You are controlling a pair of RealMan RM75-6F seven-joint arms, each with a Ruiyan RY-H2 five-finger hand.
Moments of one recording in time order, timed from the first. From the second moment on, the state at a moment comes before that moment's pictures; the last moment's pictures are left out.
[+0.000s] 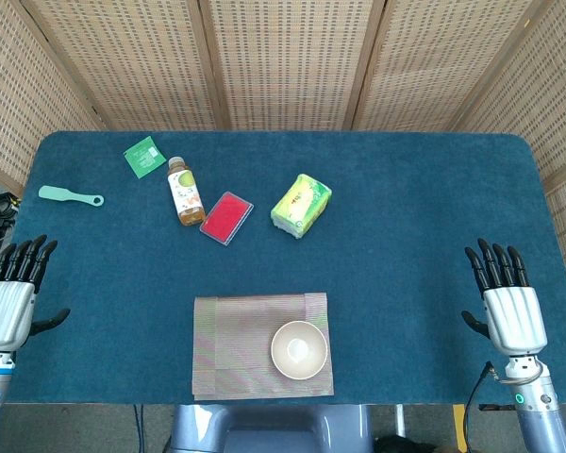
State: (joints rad) left arm -0.18 -1.14 -0.07 -1.73 1.44 1.47 0.22; right arm 0.23 -1.23 0.05 -1.58 -1.48 1.55 -0.28
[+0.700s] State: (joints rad) left arm -0.20 -1.10 -0.09 -1.85 1.49 1.48 0.26; right arm 0.34 -1.19 -0.09 -1.51 -1.88 1.43 -0.13
